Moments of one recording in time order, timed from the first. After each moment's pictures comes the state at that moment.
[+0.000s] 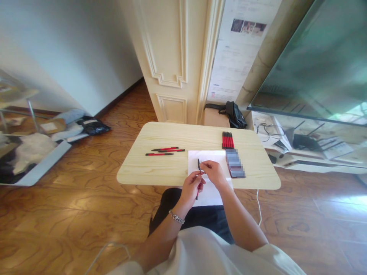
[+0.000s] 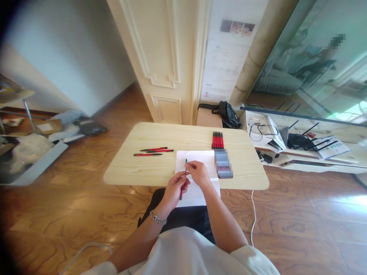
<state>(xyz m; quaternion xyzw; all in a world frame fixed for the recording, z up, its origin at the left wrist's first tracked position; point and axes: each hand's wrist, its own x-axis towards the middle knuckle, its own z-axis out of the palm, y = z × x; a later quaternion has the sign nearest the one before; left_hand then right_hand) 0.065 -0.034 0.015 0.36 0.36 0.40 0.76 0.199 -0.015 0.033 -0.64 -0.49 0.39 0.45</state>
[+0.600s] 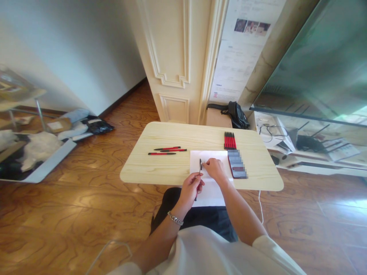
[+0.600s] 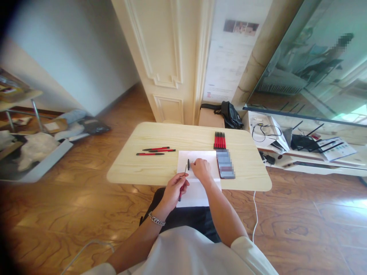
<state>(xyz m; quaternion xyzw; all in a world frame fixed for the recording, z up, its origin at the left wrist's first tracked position) 0.055 -0.037 0.012 0.36 0.39 0.40 0.75 0.208 0.012 0.021 -0.80 -0.56 0.17 0.14</state>
